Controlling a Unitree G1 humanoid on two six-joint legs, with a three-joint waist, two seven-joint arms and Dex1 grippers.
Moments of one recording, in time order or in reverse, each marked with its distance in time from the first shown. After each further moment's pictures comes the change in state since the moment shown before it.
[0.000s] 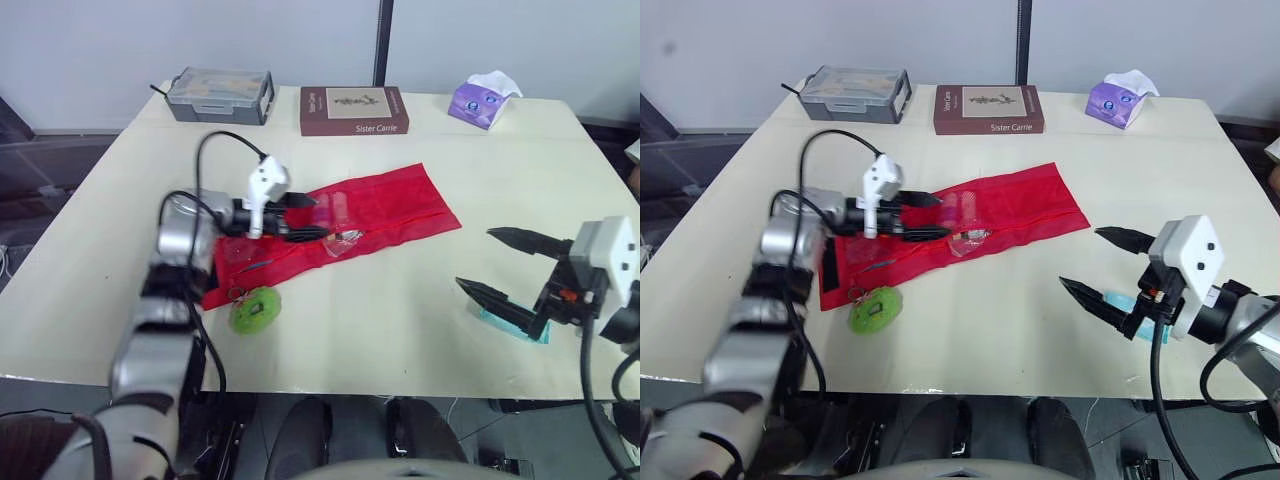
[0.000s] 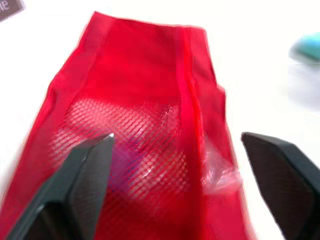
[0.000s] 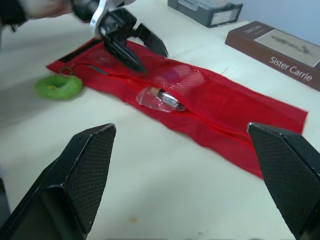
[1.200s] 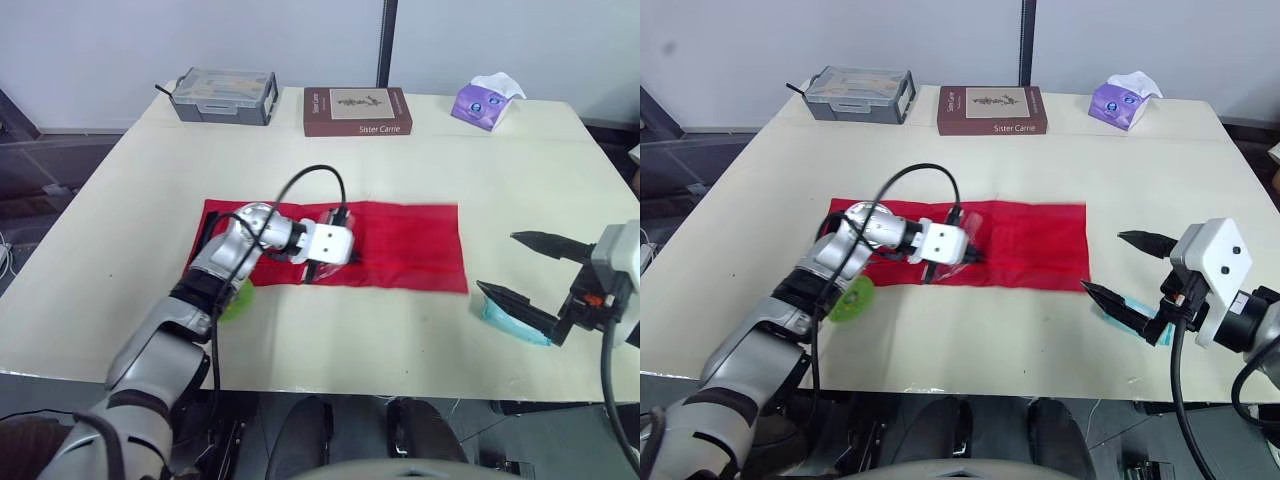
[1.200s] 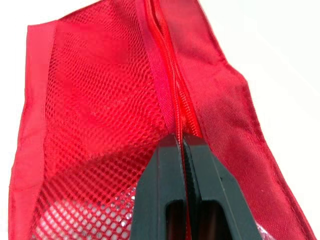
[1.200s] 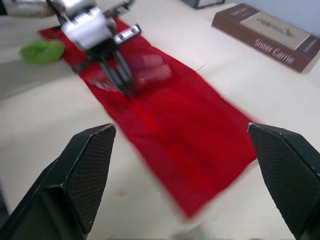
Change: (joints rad) left arm -0.114 0.199 -0.401 0.371 0.069 -1.041 -0.233; right arm 0.158 -0.107 -0.087 -0.001 0.099 -0.050 -0.041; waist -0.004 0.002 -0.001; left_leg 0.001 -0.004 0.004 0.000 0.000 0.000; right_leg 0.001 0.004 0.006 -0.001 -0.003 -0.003
